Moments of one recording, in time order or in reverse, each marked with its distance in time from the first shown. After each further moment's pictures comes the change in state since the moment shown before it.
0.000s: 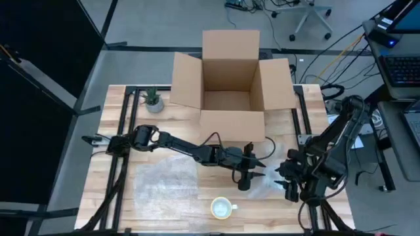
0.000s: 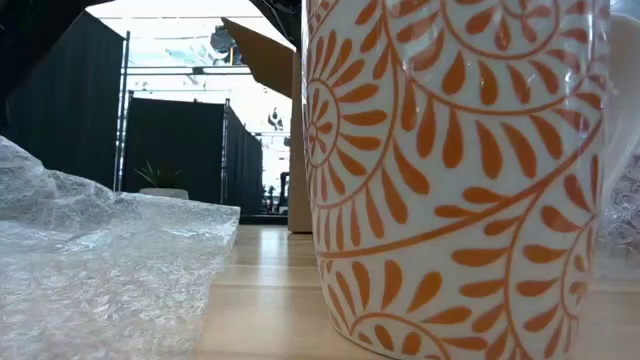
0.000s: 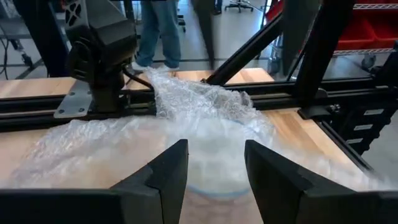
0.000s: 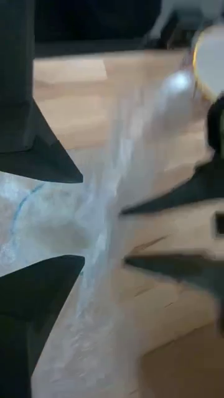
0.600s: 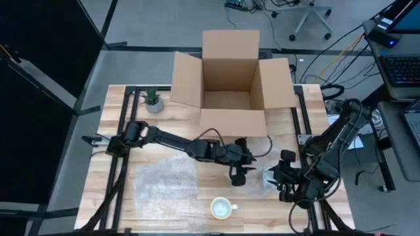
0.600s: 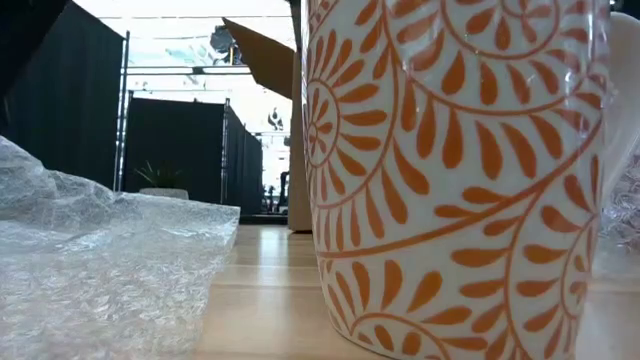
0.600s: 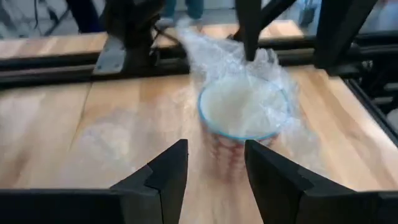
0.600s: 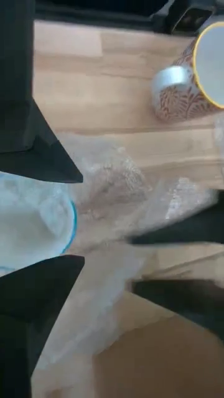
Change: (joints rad) left arm 0.001 -0.149 0.013 -0.449 -0.114 -0.018; right arm -0.044 0.068 -0.001 0.042 0.041 -0.076
